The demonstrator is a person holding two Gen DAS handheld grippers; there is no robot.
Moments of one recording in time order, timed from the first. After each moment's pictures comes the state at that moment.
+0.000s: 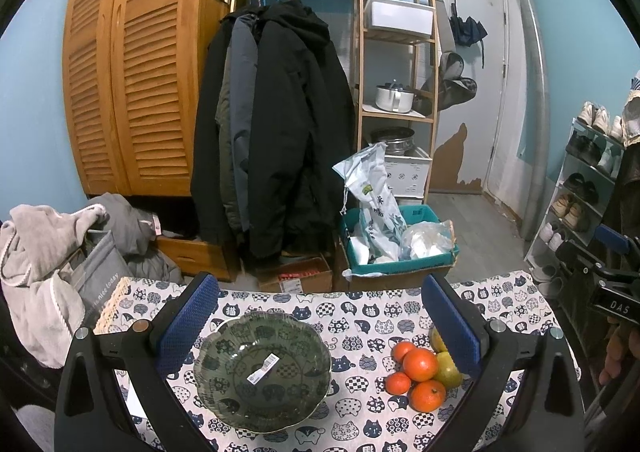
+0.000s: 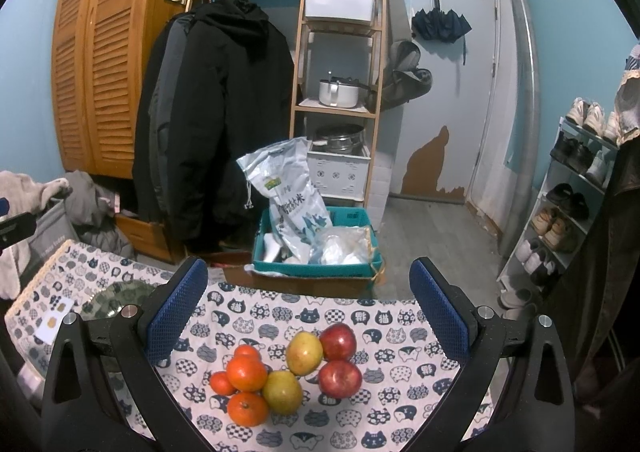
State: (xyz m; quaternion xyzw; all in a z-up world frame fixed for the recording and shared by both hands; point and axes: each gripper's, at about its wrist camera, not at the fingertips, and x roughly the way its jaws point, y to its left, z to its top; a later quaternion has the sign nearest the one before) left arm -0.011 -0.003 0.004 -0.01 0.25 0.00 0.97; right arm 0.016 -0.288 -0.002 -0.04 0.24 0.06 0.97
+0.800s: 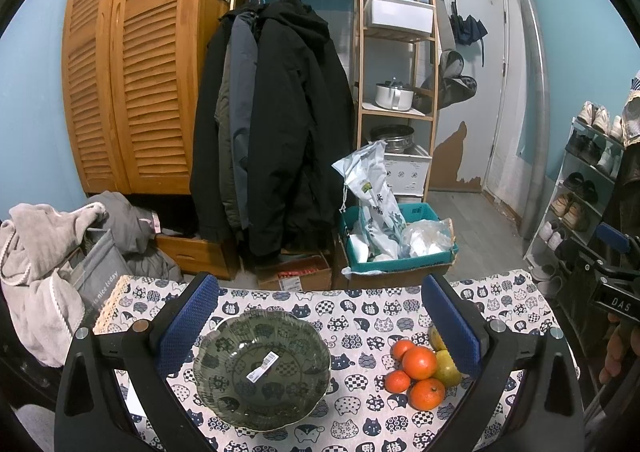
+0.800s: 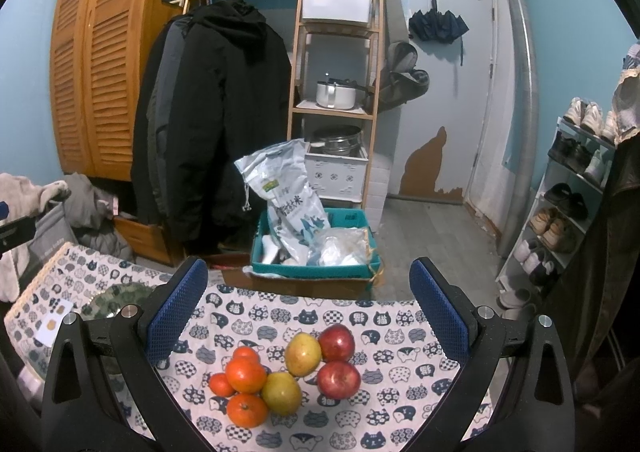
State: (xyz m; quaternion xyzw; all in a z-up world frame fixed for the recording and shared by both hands) left arm -0.013 -0.002 0.003 -0.01 0.25 0.00 0.97; right arm 0.015 -0.290 0.002 -0.04 0.23 0.06 0.97
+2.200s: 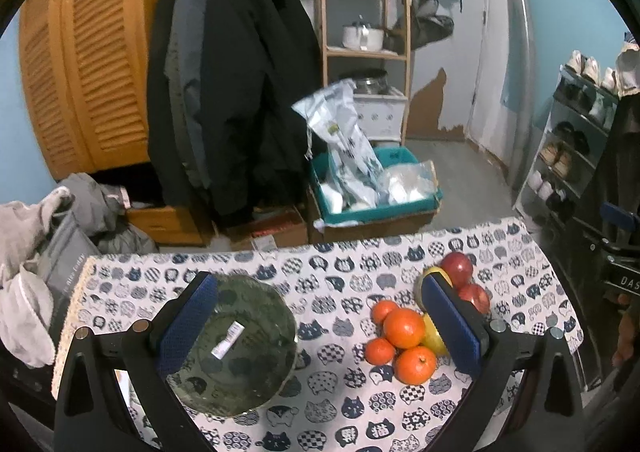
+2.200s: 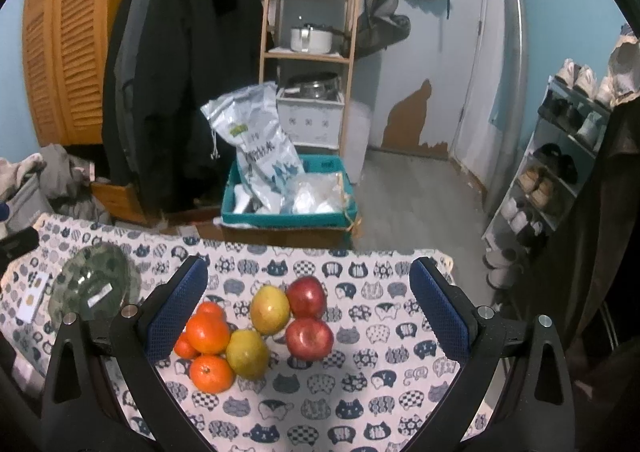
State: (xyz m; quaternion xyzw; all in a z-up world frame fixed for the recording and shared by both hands) left arm 0.032 -0.051 -0.052 0.02 0.35 -0.05 0.94; right arm 0.032 -0.334 -0.046 -0.04 0.31 0.02 0.95
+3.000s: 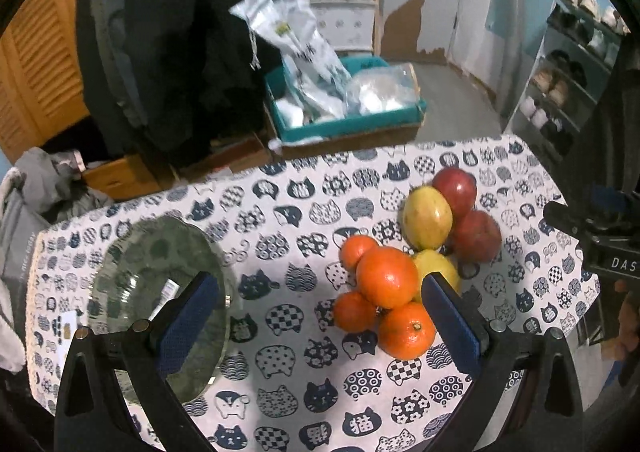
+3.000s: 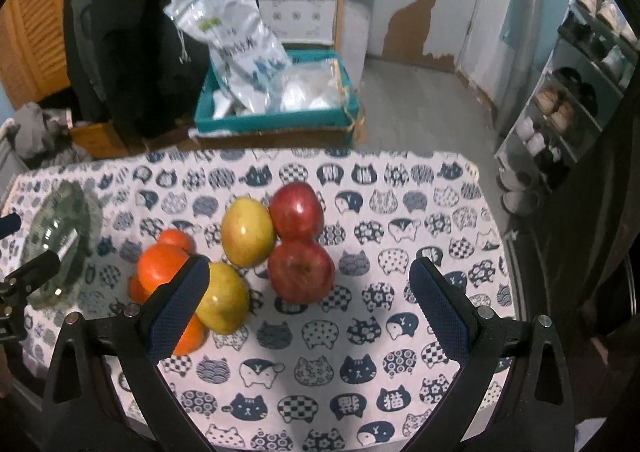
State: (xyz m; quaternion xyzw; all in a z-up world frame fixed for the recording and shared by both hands) left arm 0.084 -0.106 -0.162 0.05 0.46 -0.09 0.88; right arm 0.081 -0.355 -0.152 -0.02 0.47 0.01 0.88
